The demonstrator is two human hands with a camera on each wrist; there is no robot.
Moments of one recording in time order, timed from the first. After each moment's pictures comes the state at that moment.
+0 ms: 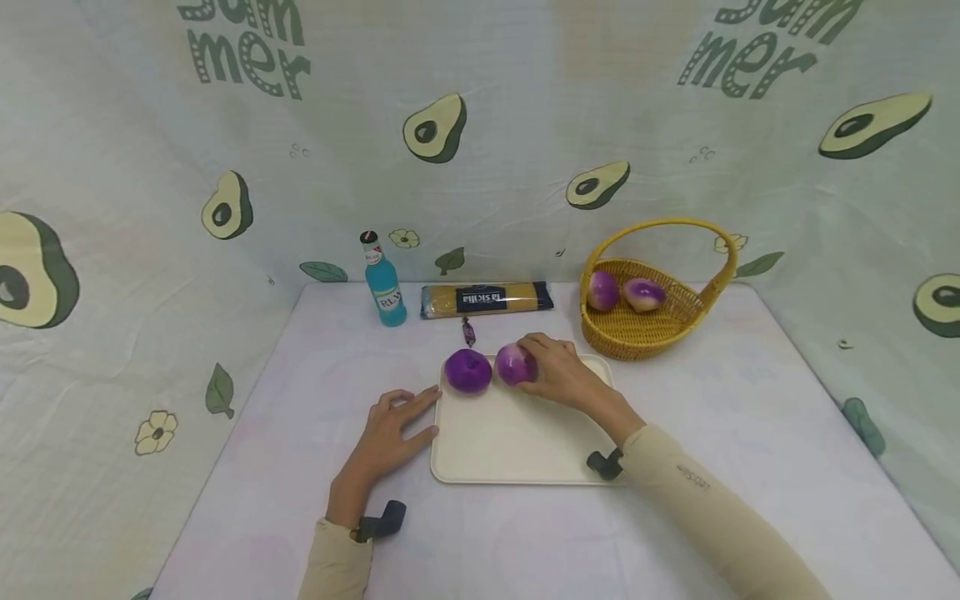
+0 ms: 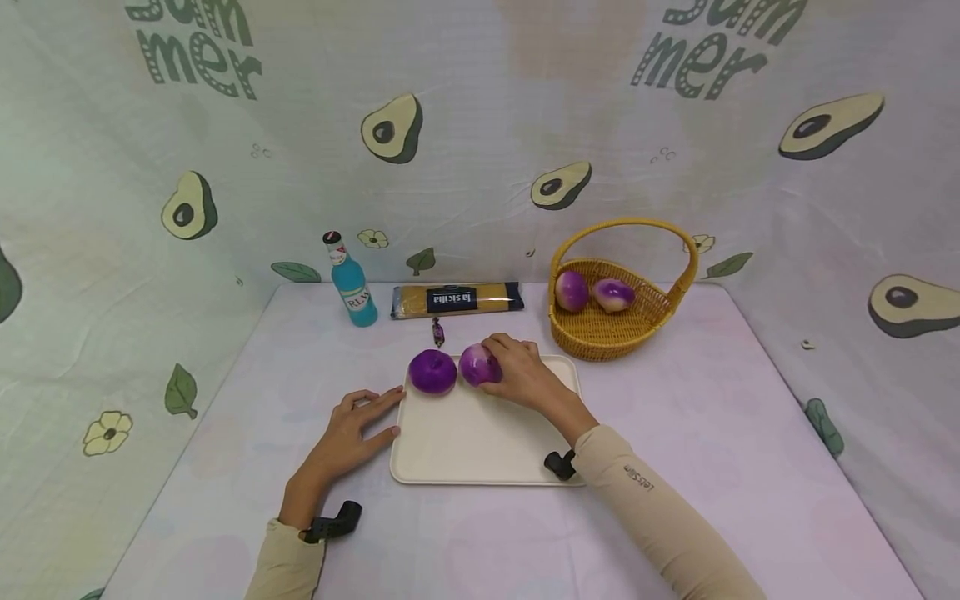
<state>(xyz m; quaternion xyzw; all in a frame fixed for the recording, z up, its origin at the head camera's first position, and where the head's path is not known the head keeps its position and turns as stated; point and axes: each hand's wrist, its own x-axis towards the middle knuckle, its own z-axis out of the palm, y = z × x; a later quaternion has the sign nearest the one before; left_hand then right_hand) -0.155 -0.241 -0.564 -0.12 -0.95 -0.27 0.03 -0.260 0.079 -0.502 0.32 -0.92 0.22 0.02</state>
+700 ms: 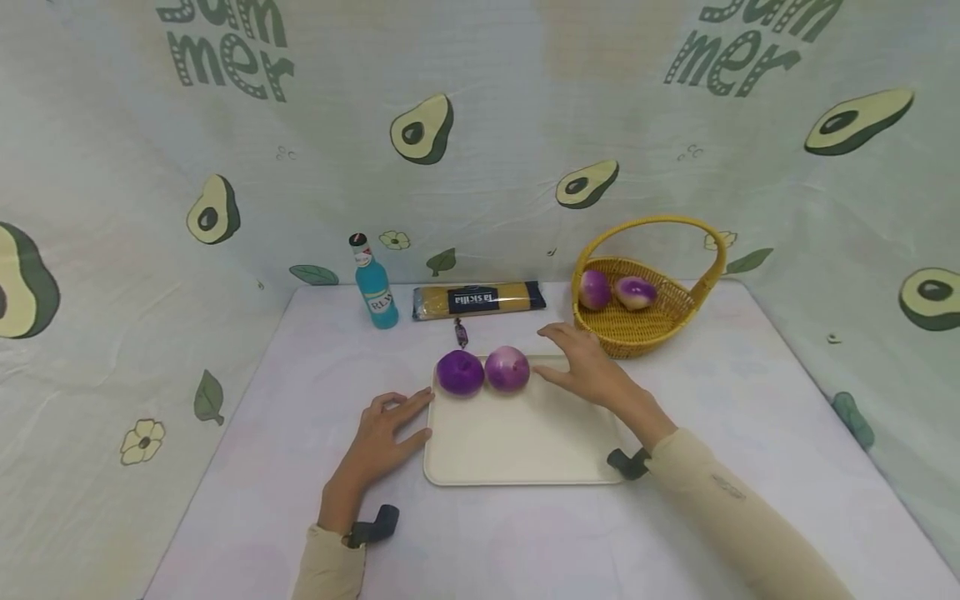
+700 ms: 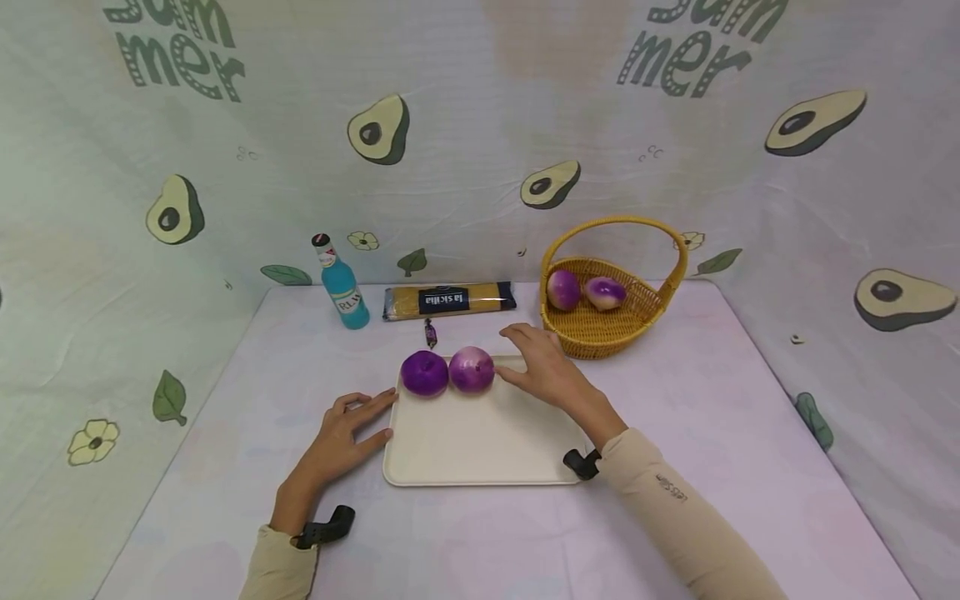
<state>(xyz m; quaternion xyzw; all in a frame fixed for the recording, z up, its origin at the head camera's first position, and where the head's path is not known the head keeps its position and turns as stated) -0.155 -0.241 -0.568 -0.13 -0.95 -0.28 0.05 -0.253 0.124 -0.481 0.31 -0.91 0.26 0.06</state>
